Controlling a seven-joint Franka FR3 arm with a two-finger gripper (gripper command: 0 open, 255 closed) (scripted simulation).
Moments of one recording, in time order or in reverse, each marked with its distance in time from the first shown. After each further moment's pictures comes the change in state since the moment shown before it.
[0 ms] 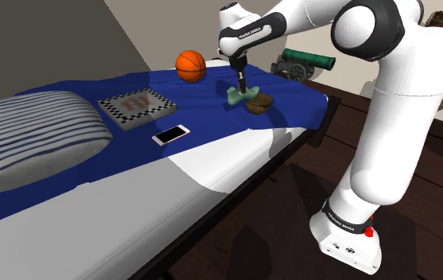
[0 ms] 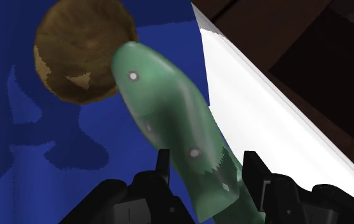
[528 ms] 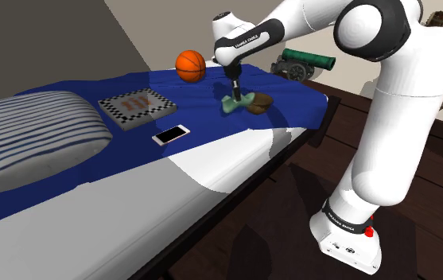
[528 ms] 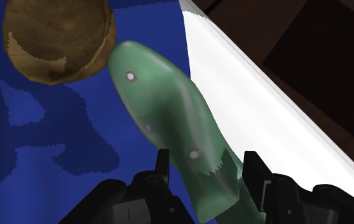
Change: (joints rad) arm 0.040 -0.013 0.025 -0.080 -0.013 0.043 0.085
